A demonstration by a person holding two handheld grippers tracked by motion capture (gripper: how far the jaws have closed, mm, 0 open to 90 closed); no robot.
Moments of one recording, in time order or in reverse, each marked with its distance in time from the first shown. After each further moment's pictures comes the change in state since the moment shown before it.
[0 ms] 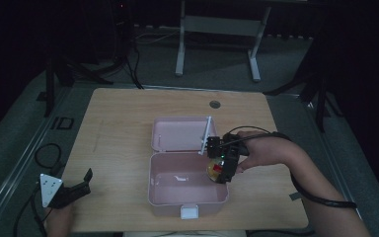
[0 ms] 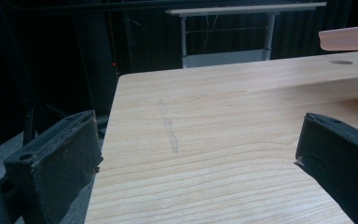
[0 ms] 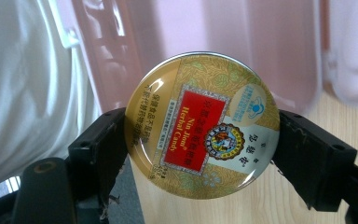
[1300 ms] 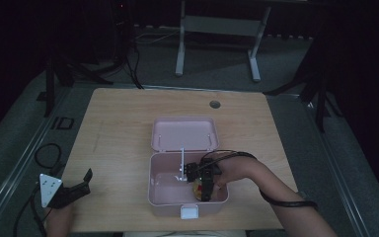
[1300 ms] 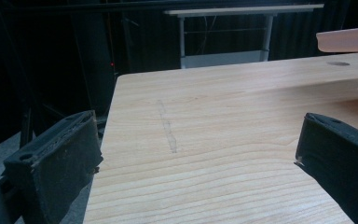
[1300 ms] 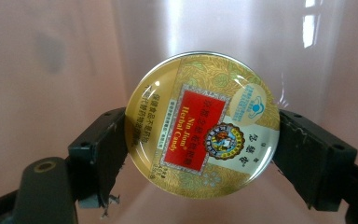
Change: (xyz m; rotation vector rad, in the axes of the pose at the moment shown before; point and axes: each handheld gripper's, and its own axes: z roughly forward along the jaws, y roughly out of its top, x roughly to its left) left arm 0.001 0.000 0.000 -0.002 -0.007 -0.005; right arm -0.005 0.036 0.122 0.135 0.077 -0.095
